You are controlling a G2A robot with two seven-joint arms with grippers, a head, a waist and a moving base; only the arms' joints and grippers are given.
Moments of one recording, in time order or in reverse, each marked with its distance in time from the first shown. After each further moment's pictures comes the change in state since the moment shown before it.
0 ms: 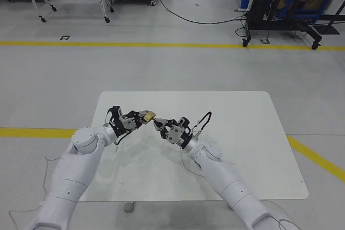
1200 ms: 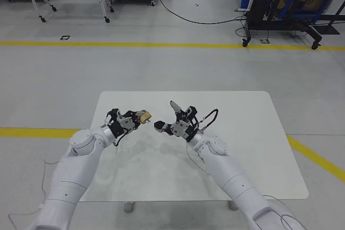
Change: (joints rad) left arm 0.026 -0.003 -0.029 -0.010 -0.087 0.052 0.011; right arm 0.050 0.013 0.047 0.030 -0.169 -0.187 0.070
